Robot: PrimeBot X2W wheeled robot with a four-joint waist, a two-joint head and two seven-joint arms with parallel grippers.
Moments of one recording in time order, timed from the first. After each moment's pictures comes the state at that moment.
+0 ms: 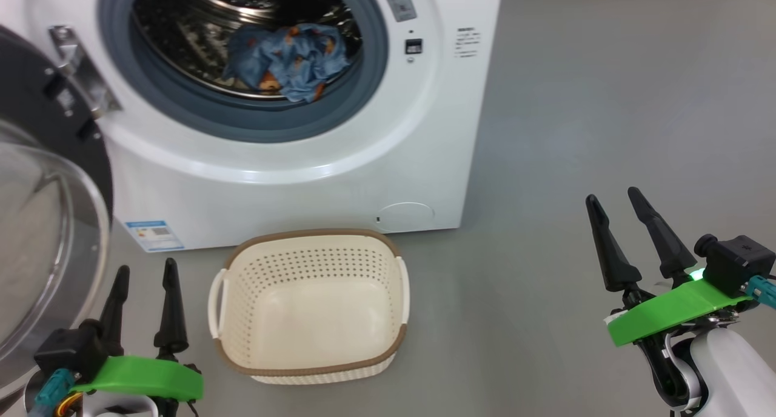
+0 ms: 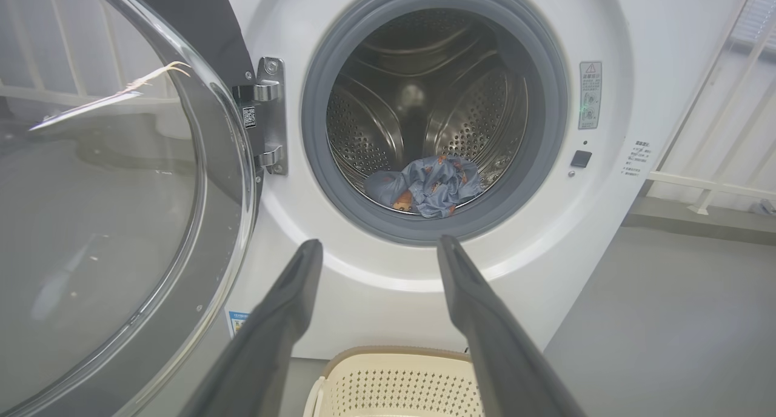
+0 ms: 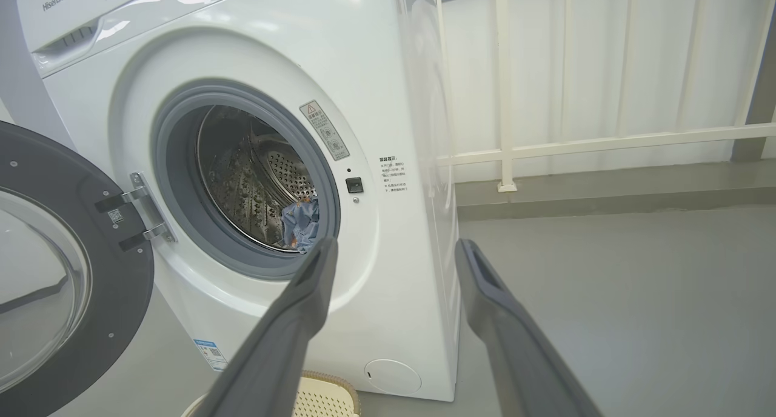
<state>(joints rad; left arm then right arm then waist) -0.22 0.12 0.01 0.39 -0.34 -0.13 -0.26 -0.25 -0.27 0.23 0.25 0.54 0.13 -0.25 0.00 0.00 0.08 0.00</state>
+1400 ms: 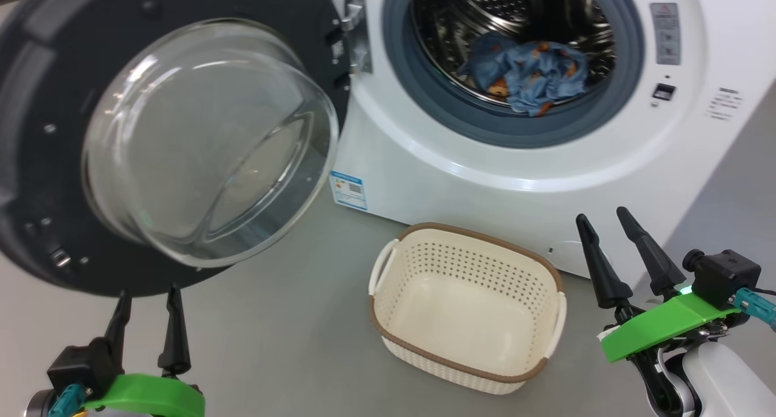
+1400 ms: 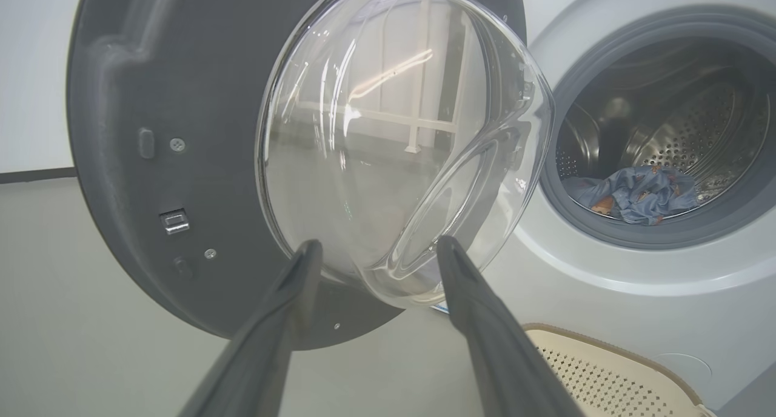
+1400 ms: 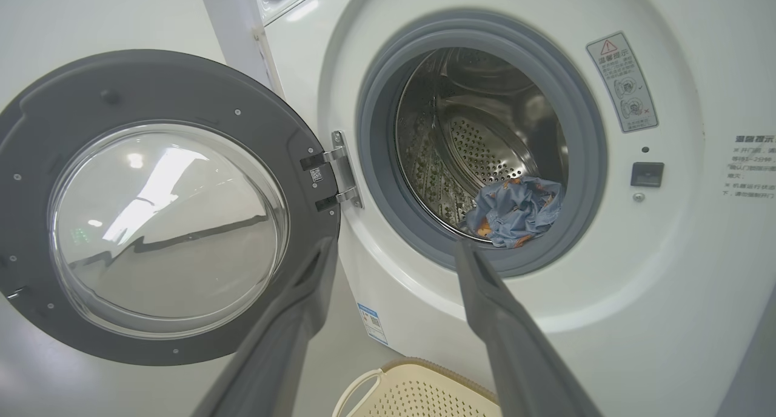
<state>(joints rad) -0.18 0.13 0.00 0.41 -0.30 -0.03 -0.26 -0.23 -0.27 0.26 0.28 0.56 0.13 -0.25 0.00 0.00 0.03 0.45</state>
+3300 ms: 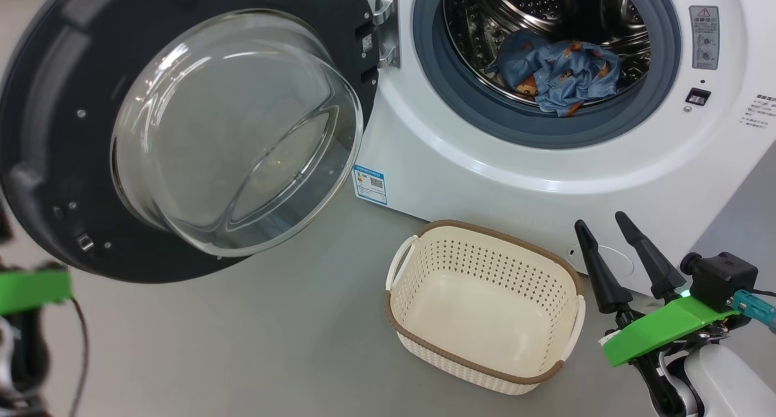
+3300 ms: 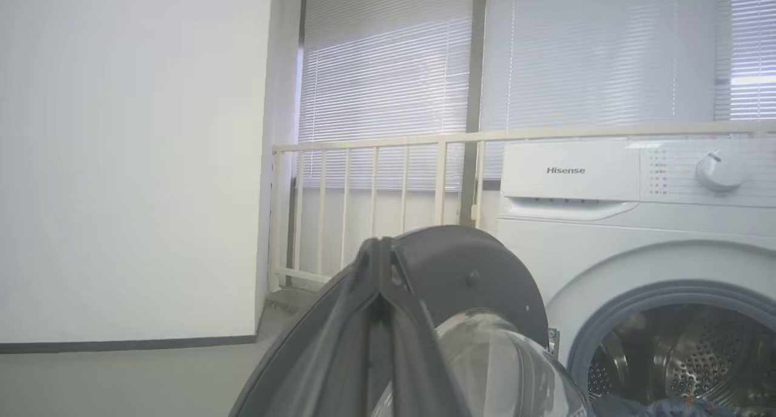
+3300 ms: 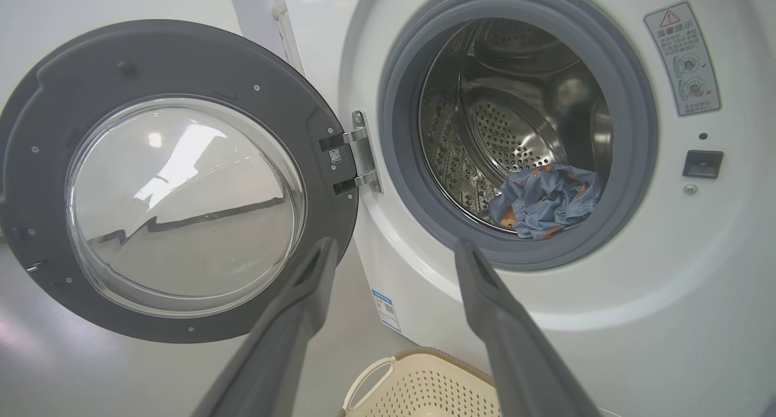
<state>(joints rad) -0.34 0.30 0.11 0.06 -0.46 -0.08 -0.19 -0.23 -0.29 0.29 0.28 0.57 0.13 -0.25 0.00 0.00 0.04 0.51</state>
